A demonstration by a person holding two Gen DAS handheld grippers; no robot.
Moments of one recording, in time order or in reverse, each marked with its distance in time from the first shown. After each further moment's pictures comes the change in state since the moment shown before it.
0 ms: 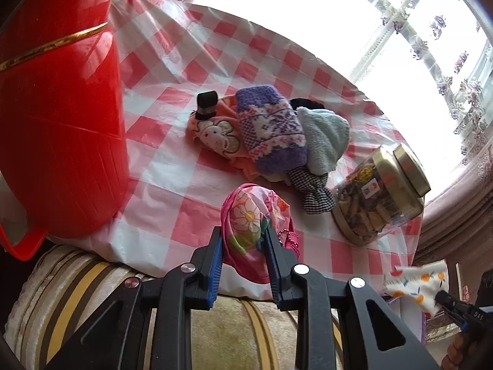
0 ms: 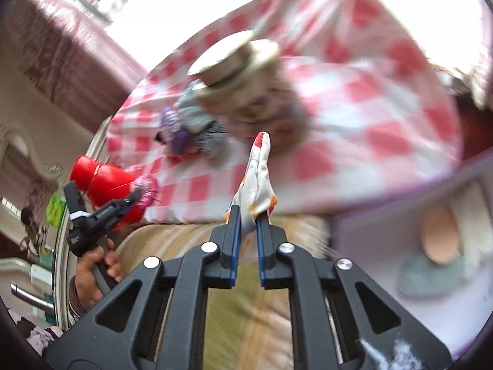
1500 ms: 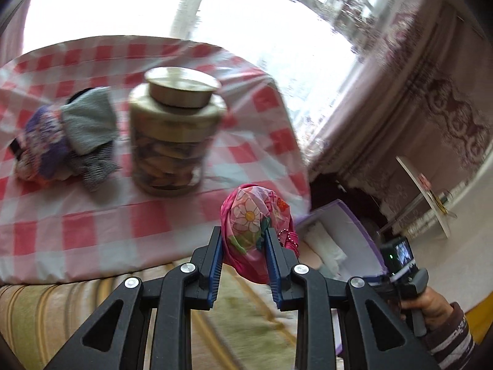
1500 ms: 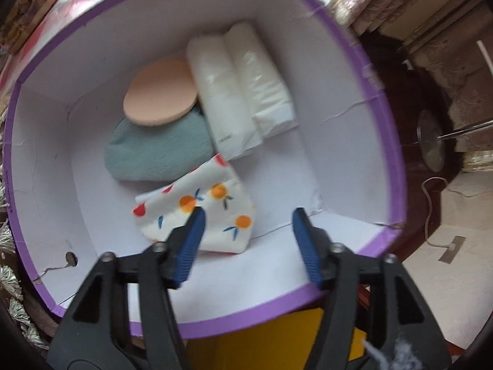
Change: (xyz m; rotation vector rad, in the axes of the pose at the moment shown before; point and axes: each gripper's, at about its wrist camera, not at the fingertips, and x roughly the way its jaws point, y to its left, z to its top) left arm -0.018 -0.236 -0.085 0.472 0.148 -0.356; right arm -0.051 -0.246 -0.104 0.086 0.411 -0.700
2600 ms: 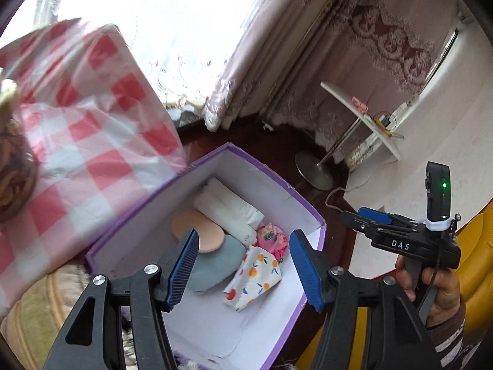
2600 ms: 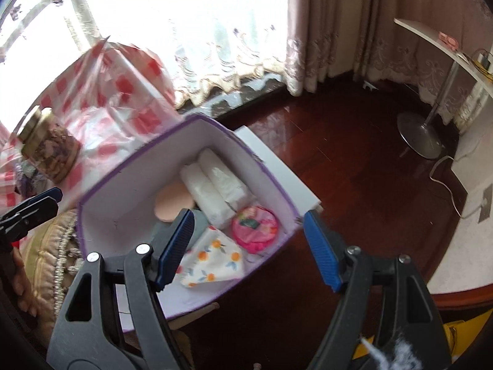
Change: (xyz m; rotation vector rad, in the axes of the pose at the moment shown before) left arm 0.091 -0.138 -0.023 0.260 0.199 -0.278; right arm -0.117 -0.050 -0.054 0.372 -0.482 0.101
